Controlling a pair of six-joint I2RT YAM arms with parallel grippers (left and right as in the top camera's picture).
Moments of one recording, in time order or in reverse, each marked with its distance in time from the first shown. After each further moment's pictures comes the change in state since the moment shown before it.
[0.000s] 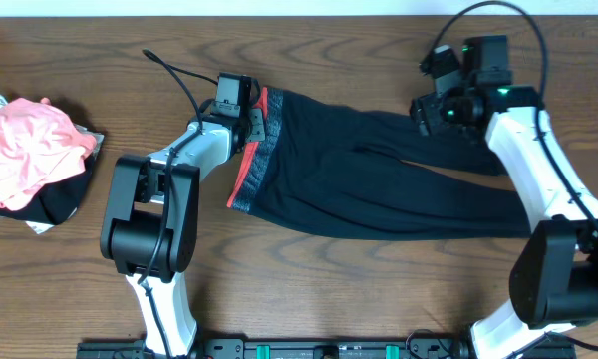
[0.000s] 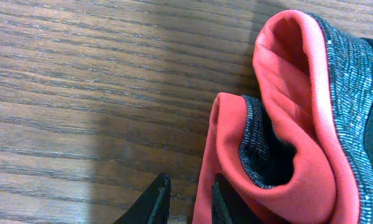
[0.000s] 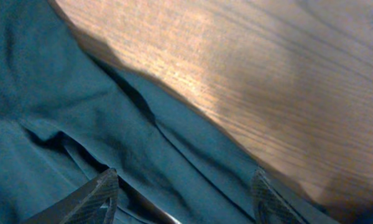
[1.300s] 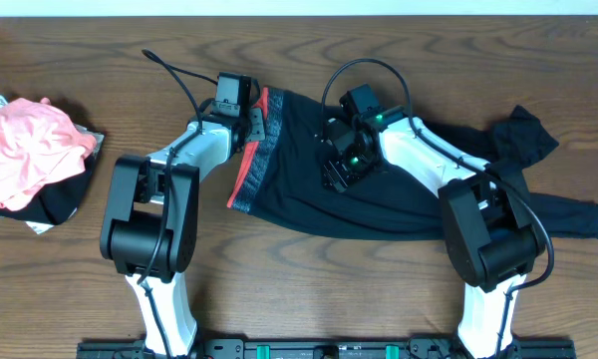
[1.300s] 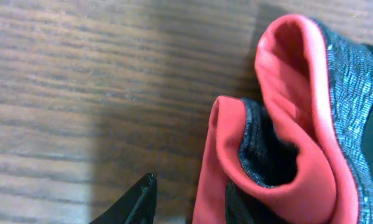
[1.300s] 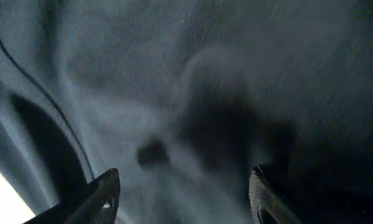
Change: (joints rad) left arm 0.001 -0.002 0.001 0.010 0.001 -0.004; right arm 0.367 0.278 -0.005 -0.105 -0.176 0.124
